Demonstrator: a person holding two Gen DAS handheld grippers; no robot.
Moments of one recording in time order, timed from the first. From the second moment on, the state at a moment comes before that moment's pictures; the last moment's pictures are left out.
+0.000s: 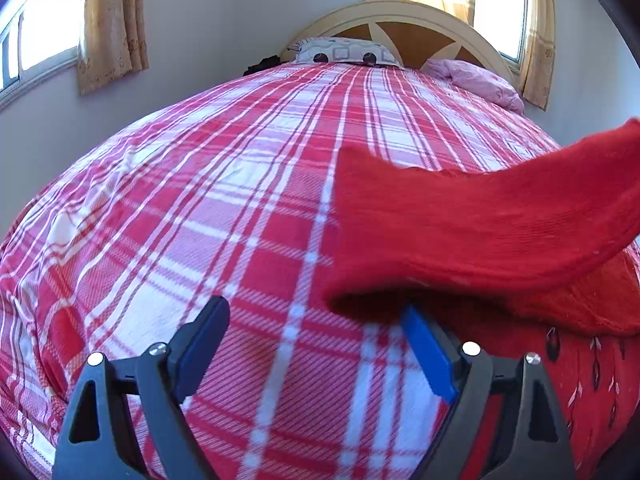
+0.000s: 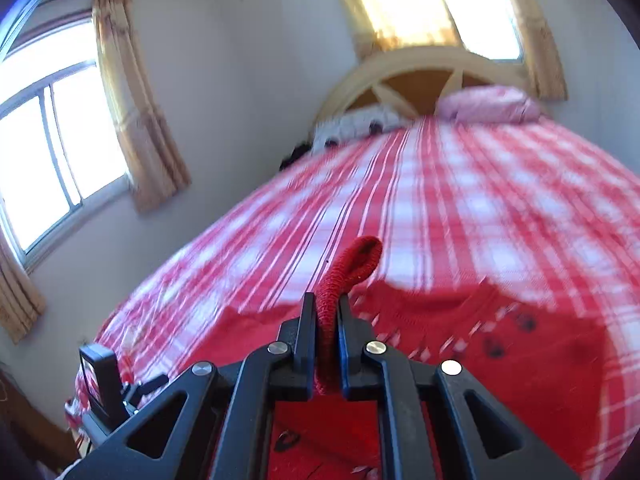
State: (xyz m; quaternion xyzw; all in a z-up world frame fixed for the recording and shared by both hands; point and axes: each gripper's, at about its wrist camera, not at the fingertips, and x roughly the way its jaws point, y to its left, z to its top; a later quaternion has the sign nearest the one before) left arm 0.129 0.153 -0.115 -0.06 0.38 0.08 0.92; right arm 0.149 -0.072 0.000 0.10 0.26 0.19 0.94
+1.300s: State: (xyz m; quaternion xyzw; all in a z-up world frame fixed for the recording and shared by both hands) left arm 0.164 0.130 -0.120 -0.14 0.40 0.09 0.90; right arm 0.131 -0.149 0.034 0.15 0.20 0.17 0.95
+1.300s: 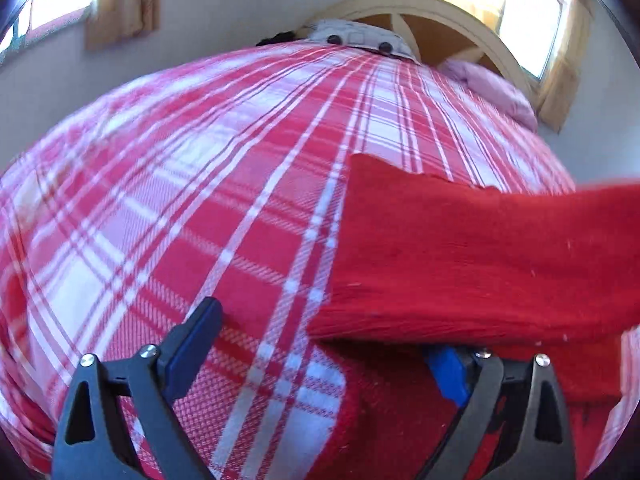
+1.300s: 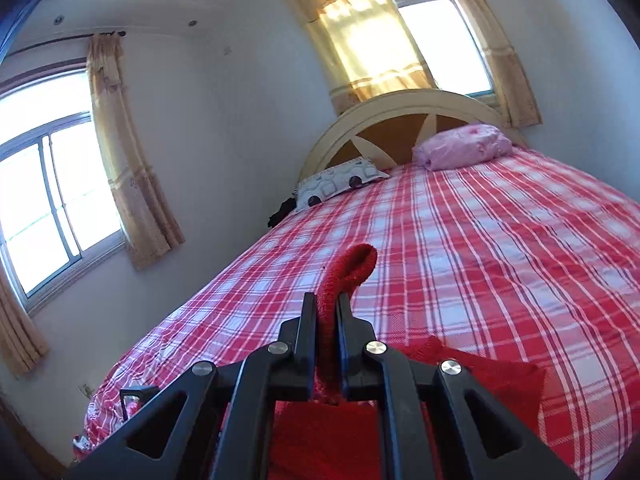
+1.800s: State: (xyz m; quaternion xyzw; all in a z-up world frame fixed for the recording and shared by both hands) left arm 0.155 0.137 -0.127 -0.14 0.38 0.16 0.90; right arm 0.132 -0.221 -0.129 0.23 0.35 0.09 0.90
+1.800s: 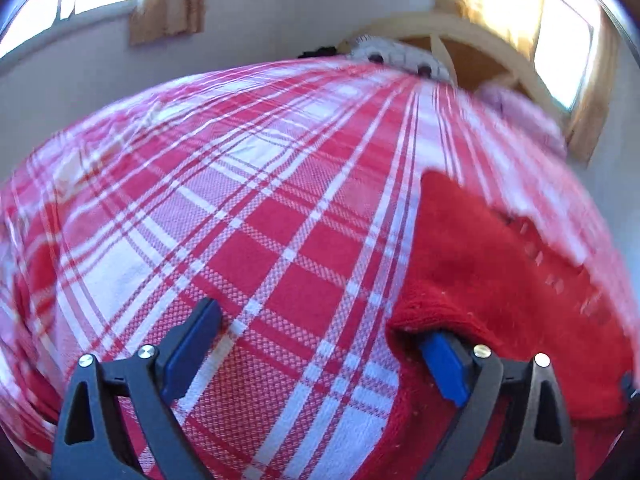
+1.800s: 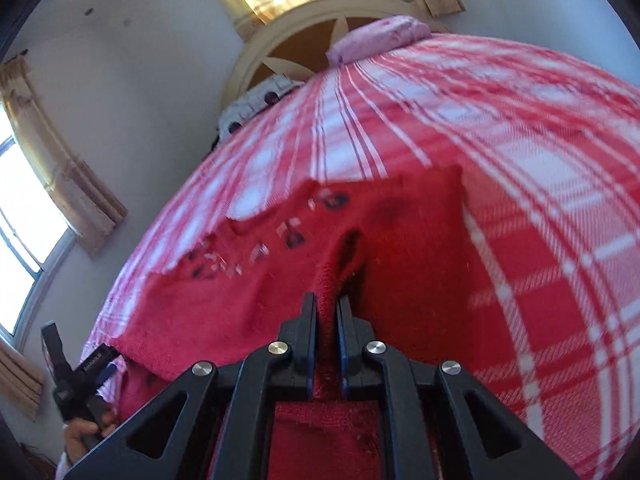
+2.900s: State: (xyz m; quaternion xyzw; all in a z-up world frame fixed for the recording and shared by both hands) left arm 0.142 0.137 -0.129 -0.09 0.39 0.14 0.91; right arm 0.116 -0.213 -0.093 0.10 0.30 -0.01 0.95
